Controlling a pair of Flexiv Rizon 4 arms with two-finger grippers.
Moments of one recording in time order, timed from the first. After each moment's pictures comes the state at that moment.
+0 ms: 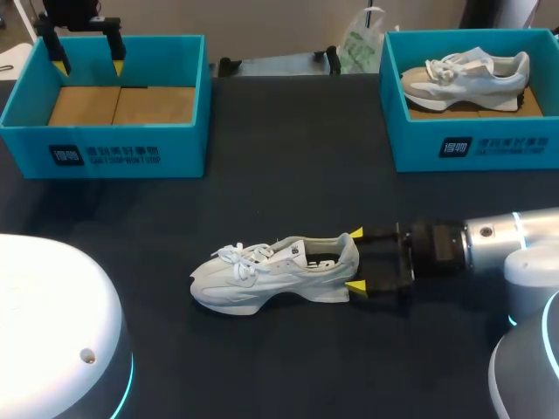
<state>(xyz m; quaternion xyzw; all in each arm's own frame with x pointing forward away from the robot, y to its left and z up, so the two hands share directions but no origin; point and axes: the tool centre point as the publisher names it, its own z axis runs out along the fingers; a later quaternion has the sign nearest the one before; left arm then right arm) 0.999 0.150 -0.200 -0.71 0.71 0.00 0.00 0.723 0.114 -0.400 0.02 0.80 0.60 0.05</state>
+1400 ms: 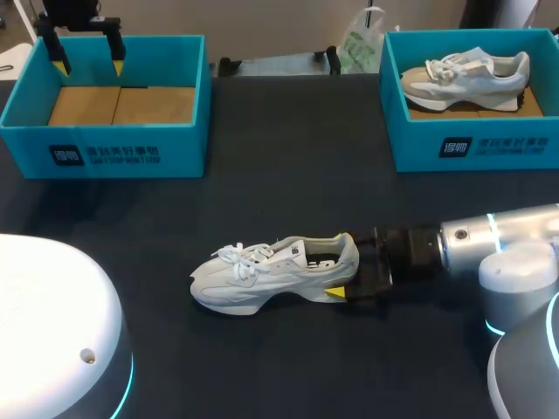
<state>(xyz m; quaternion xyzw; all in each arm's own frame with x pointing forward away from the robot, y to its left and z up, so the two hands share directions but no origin) 0.999 0.150 -0.200 -0.71 0.71 0.00 0.00 0.716 0.149 -0.409 0.00 0.81 0.59 0.04</state>
